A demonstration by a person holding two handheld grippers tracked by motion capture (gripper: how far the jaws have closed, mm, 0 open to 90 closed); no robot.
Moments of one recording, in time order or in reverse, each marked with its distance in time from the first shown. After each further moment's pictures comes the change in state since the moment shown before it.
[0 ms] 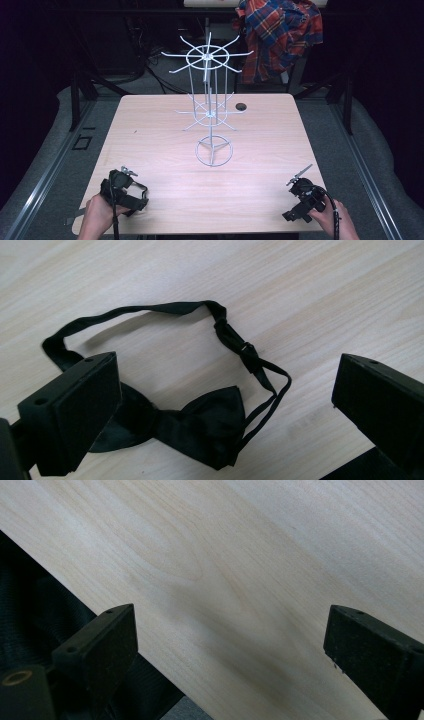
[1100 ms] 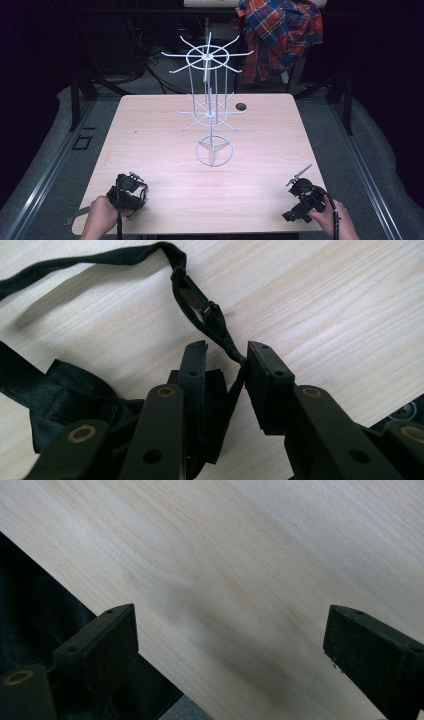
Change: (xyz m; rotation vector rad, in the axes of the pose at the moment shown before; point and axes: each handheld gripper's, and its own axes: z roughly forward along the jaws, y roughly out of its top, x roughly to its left) left arm -0.002 -0.001 0.021 0.147 -0.043 0.030; right arm 0.001 0.000 0.002 0.004 0.004 0.009
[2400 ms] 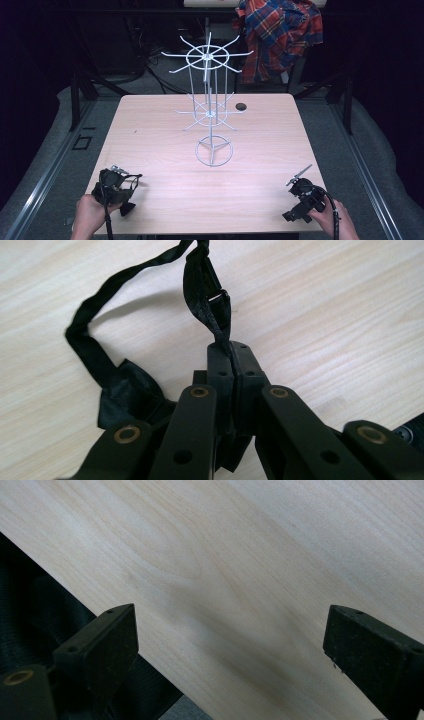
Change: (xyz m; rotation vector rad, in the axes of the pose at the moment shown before) left arm 0.021 -0.014 -0.032 -0.188 0.018 -0.089; right arm 0.000 0.000 -0.001 -0.003 -0.015 0.000
